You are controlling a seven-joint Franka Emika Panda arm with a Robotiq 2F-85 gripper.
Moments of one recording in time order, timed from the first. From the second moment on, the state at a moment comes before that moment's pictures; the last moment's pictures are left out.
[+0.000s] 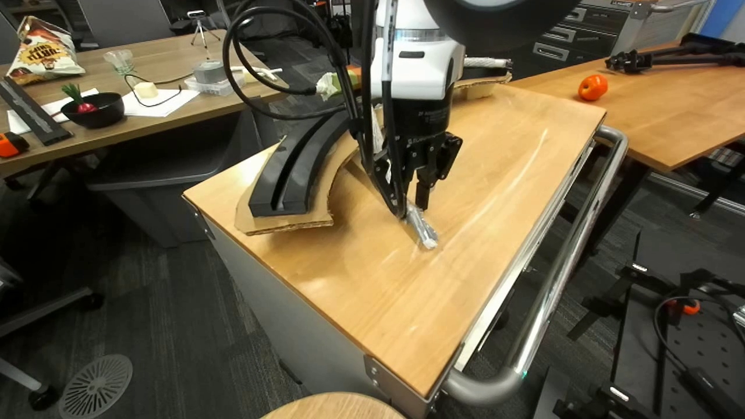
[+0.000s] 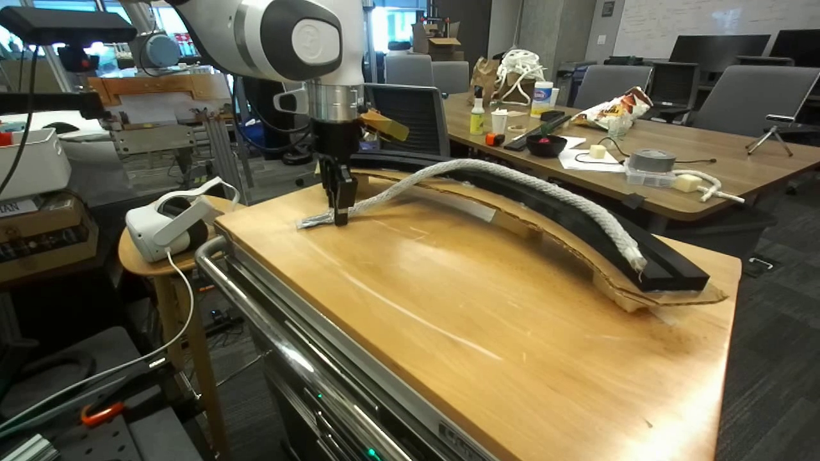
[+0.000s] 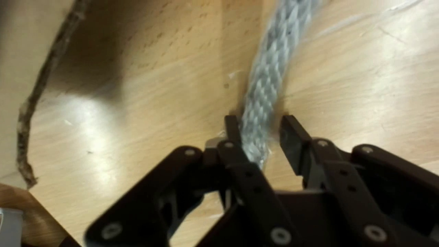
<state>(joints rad) 0.12 0.18 0.08 -2.24 0.05 2.38 -2.64</state>
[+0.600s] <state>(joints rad) 0.11 0.19 0.08 -2.21 0.03 2.36 -2.62</state>
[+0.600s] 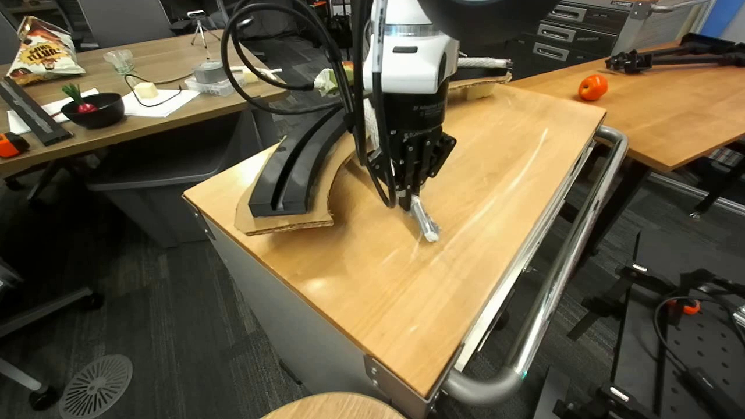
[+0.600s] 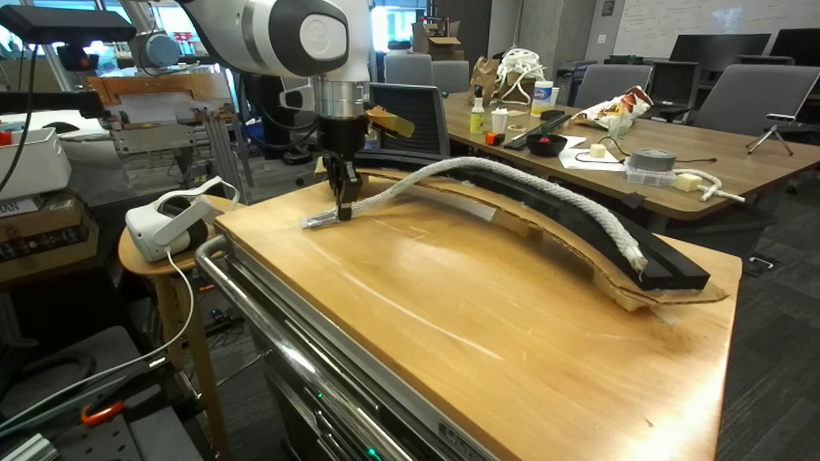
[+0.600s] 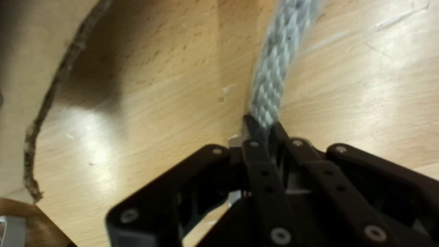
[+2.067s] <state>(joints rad) 0.06 0.18 0.13 -2.09 0.48 2.42 -2.61</state>
